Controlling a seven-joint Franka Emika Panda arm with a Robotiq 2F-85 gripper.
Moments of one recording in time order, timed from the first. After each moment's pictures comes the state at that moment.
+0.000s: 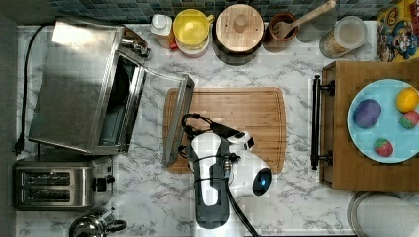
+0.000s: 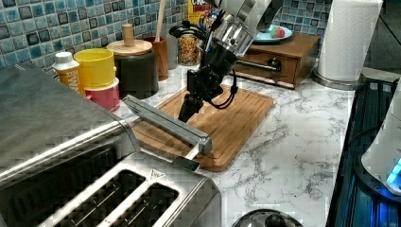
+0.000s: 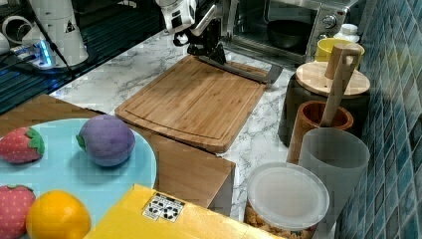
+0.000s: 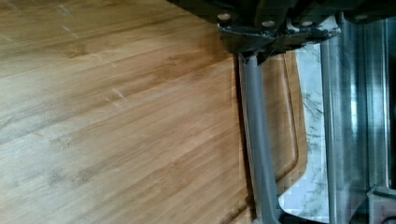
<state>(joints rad) 0.05 0.12 0.04 -2.55 1.54 1.08 -1.69</state>
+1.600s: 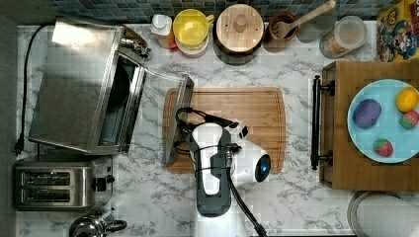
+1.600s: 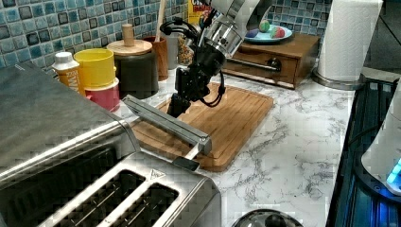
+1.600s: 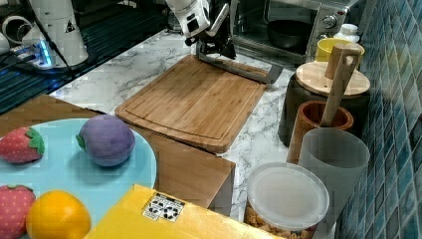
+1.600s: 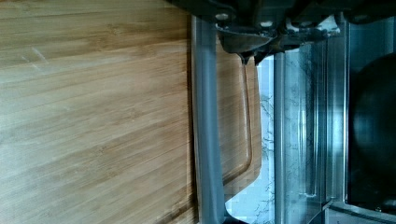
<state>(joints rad) 0.02 0.17 0.05 -2.47 1.48 0.96 -1.72</state>
